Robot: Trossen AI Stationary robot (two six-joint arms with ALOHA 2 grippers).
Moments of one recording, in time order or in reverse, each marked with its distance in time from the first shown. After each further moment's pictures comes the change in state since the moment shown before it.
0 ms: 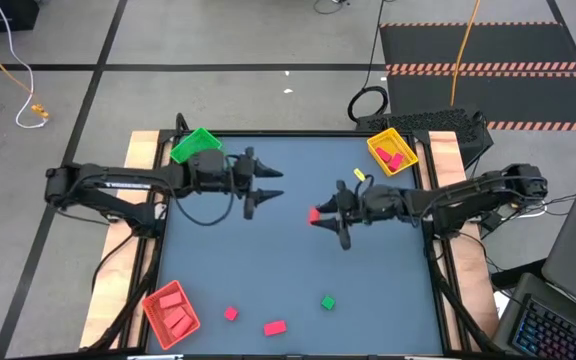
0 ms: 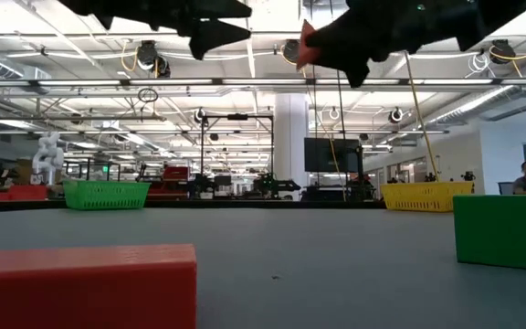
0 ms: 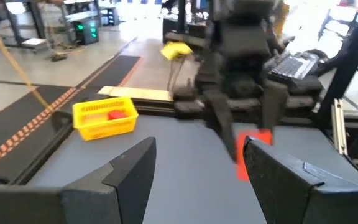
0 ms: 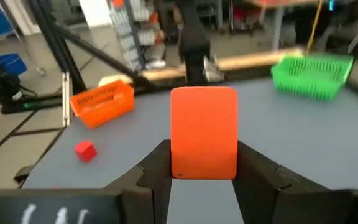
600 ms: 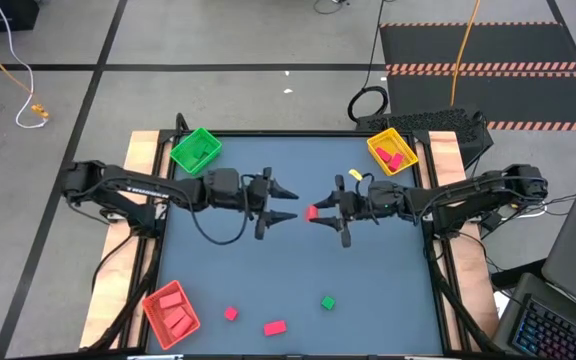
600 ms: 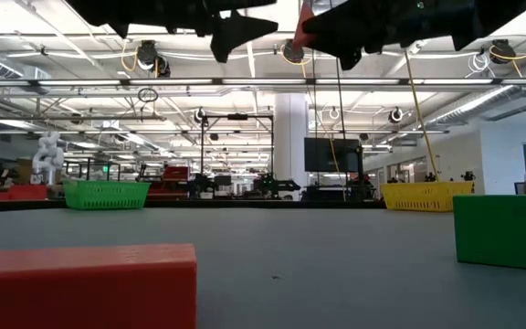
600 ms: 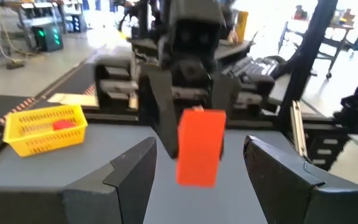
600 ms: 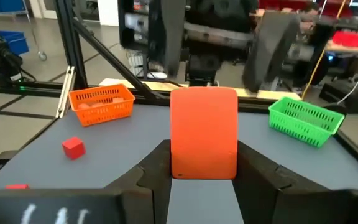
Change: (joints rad) left arm -0.119 0.167 0.001 0.217 0.011 -0.045; right arm -0.018 0.000 0.000 0.091 -0.041 -0.226
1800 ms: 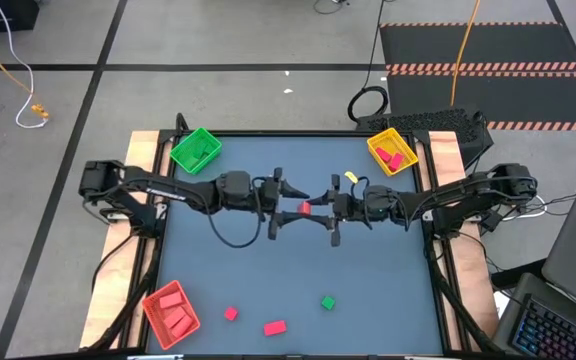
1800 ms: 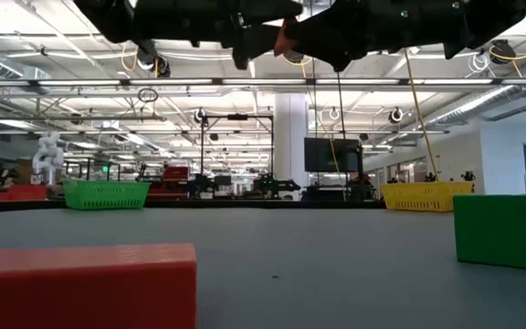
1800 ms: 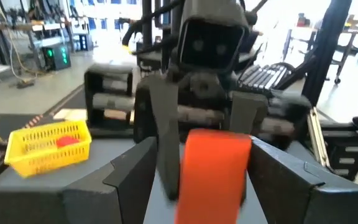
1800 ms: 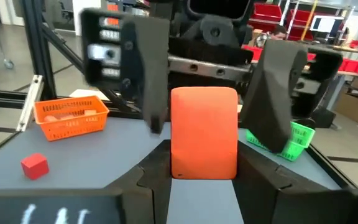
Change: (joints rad) left arm 0.001 0.155 0.034 0.179 -0.013 0.045; right arm 0.018 0.115 0.000 0.192 0.120 -0.055
